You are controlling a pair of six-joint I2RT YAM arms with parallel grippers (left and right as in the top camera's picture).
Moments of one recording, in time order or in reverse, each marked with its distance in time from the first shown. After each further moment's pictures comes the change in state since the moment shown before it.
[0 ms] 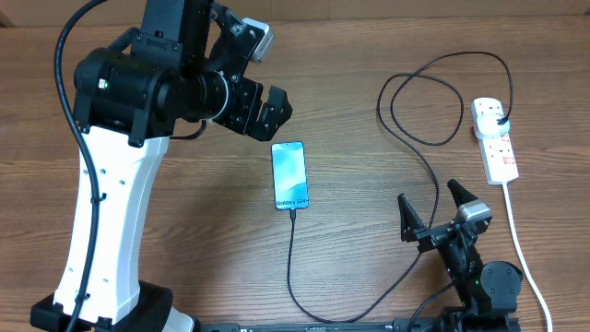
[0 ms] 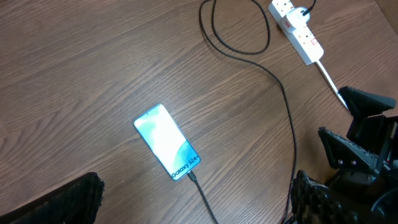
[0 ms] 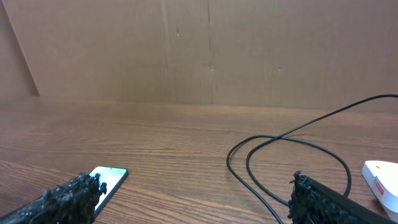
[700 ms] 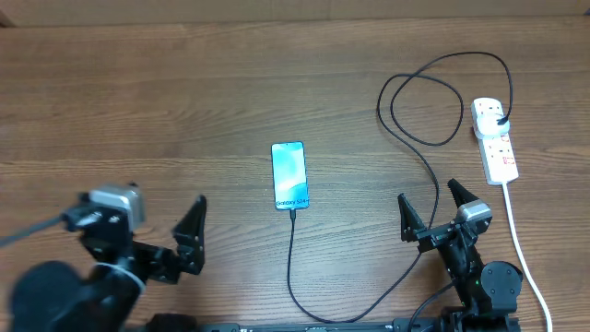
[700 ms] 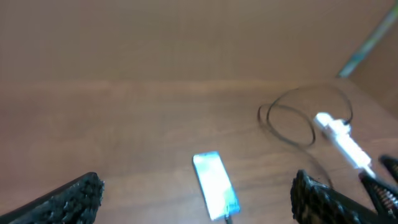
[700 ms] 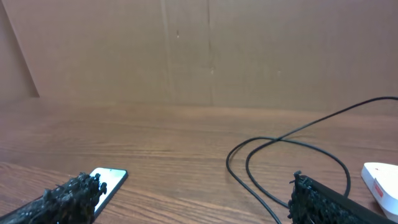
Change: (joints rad) left arm 0.215 -1.147 -1.053 0.560 -0.165 -0.213; right arm 0.000 -0.003 0.000 0.005 0.000 0.000
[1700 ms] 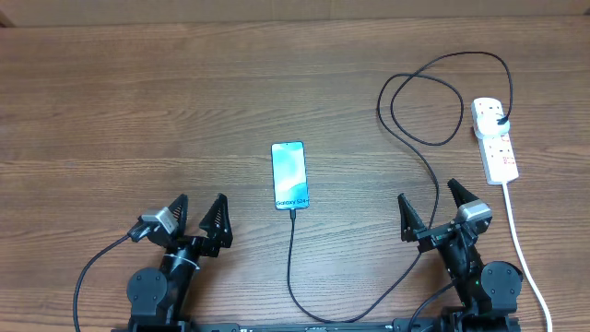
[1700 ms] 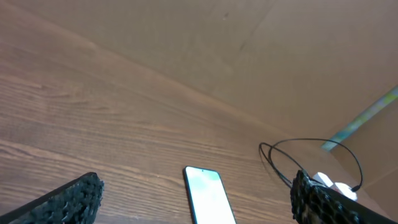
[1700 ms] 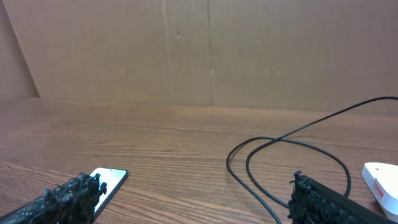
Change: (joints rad) left arm 0.055 -0.535 -1.167 0.899 0.008 -0.405; right arm 0.000 0.000 0.000 -0.001 0.000 0.000
